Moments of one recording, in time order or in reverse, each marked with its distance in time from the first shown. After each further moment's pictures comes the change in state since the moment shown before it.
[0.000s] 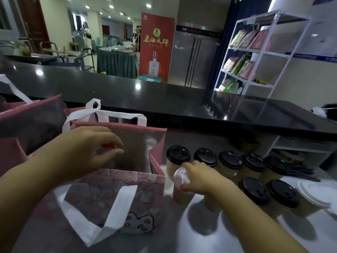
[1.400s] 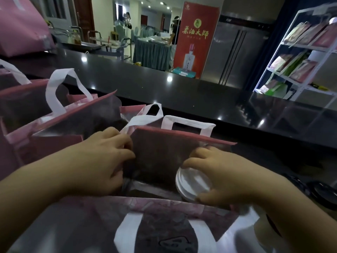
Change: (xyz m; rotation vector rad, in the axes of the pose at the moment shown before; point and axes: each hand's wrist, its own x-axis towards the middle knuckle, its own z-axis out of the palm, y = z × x) left_hand -0.046 -0.073 -0.024 0.291 -0.431 -0.229; right_hand 0.010 -0.126 -0.093 -0.213 0.069 -0.619
